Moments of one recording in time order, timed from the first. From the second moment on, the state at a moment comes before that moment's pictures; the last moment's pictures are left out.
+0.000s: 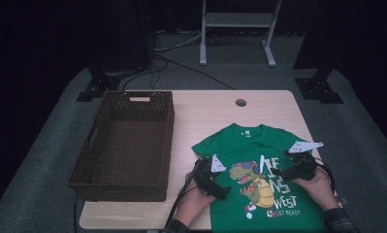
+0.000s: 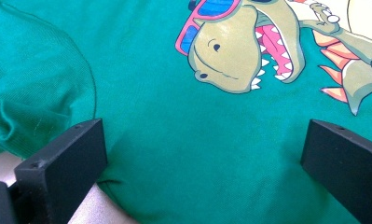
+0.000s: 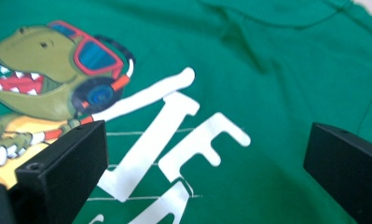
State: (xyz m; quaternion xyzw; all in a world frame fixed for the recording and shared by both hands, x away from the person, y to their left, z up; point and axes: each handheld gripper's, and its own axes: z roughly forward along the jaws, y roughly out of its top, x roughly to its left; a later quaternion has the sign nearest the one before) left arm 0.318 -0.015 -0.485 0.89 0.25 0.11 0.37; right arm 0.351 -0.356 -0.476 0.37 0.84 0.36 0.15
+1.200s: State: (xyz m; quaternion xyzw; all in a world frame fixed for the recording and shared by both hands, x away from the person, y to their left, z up) left arm 0.287 -0.019 -0.485 0.89 0.25 0.11 0.37; right arm 0.316 -0.360 -0.487 0.37 0.84 0.35 0.15
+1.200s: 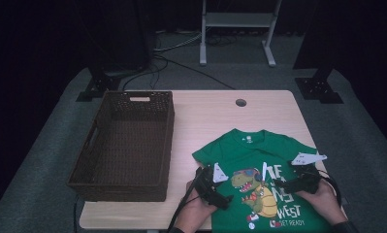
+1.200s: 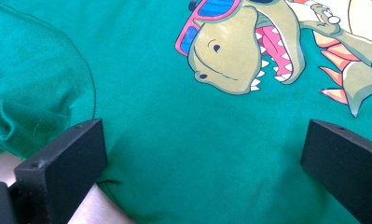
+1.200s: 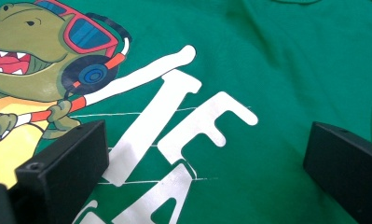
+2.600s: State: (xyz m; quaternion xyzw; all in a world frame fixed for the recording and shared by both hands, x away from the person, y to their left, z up) left arm 0.279 -0.015 -0.466 0.88 0.24 0.10 0.39; right arm 0.285 -0.369 -0.488 0.38 0.84 0.35 0.15
